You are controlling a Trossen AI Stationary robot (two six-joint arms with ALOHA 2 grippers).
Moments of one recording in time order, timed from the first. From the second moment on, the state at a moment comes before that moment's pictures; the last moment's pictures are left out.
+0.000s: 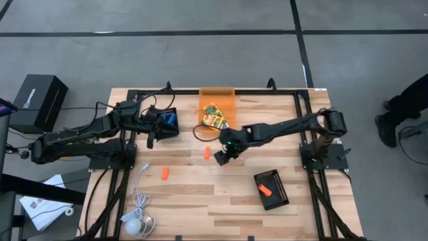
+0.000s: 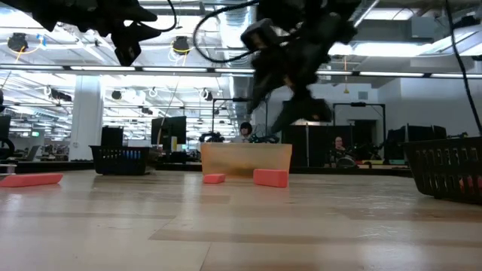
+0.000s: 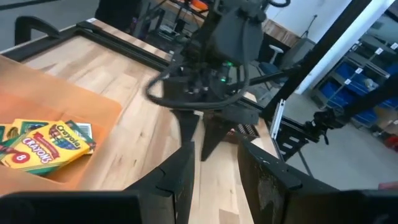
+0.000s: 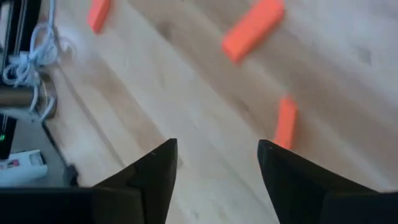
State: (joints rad) left arm 0.37 0.66 0.54 -0.11 0.42 -0.36; right arm 0.01 1.79 1.20 -0.38 -0.18 0.97
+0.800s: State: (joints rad) left arm 0.37 0.66 0.54 -0.14 0.44 -0.31; right arm -0.01 1.94 1.37 -0.72 -0.18 0.86
